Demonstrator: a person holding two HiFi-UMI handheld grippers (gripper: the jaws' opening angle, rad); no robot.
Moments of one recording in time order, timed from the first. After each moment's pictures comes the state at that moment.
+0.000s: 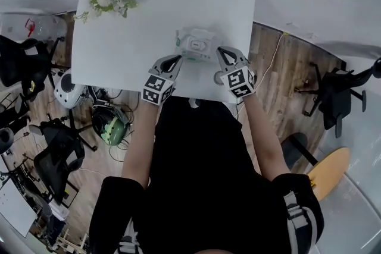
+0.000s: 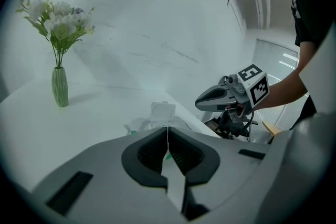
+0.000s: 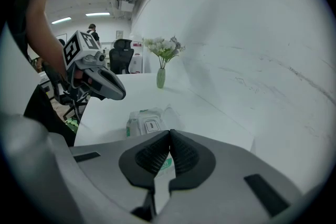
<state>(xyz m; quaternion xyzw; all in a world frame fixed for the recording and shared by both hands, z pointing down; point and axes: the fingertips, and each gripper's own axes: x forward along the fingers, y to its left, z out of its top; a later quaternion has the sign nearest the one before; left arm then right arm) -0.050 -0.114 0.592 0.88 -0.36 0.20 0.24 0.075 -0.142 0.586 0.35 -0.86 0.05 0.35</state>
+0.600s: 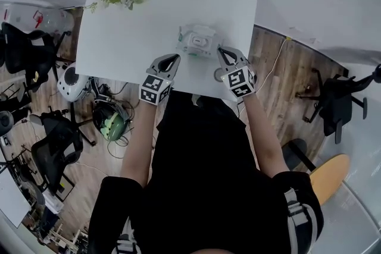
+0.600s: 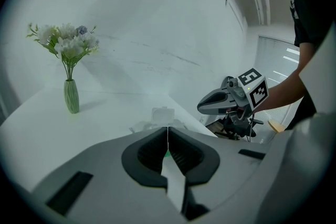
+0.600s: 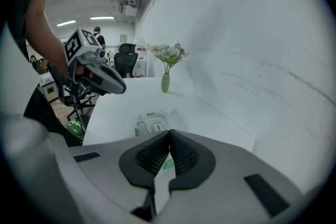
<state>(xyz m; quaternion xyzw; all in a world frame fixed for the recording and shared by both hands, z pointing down) -0.057 -0.089 0.560 0.87 -0.39 0.20 0.22 0.078 -0.118 0.569 0.34 -0.88 0.05 0.34</state>
